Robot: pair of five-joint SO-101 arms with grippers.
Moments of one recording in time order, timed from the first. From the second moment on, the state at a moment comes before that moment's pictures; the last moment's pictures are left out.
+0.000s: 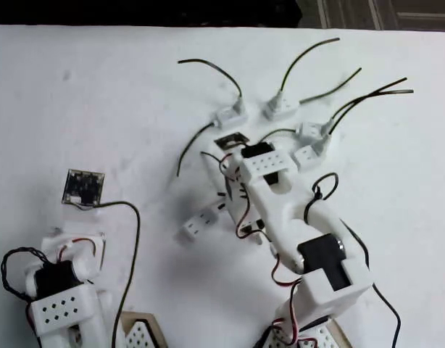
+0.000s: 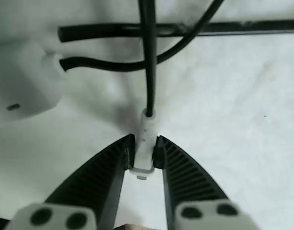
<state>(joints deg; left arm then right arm) -26.2 -79.7 83.3 67.4 -26.0 -23.5 7.7 25.3 75.9 6.9</state>
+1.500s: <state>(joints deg) -2.2 -79.7 57.5 64.8 5.1 -45.7 -86.3 46.8 81.1 6.5</state>
